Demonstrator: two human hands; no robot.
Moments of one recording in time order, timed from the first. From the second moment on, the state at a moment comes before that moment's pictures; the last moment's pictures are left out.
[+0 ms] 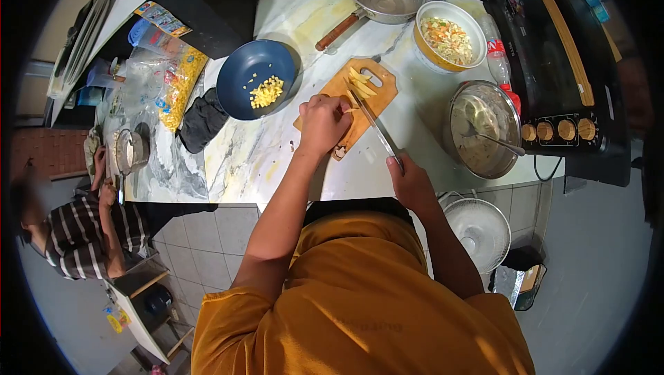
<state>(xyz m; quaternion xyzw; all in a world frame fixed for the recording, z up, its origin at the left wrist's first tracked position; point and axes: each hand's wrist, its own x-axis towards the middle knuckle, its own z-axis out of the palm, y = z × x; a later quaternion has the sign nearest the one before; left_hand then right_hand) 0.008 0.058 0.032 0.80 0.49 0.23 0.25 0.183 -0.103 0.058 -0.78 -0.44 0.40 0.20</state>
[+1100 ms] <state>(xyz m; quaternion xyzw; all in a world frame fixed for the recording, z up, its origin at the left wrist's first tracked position) 0.012 0.040 0.014 0.74 0.57 0.27 0.22 0.172 -0.103 0.051 -0.79 -0.50 0.32 0.13</state>
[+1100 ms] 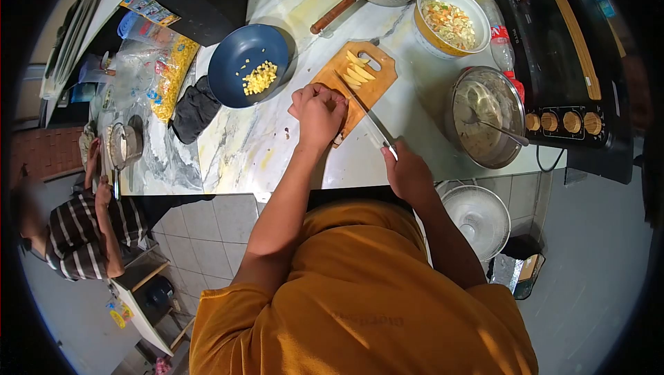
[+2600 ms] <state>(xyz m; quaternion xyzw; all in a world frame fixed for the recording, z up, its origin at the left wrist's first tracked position) 0.011 0.034 0.009 0.72 0.57 0.31 0.23 0.176 -0.118 0.075 -0.80 -0.48 0.35 0.09</state>
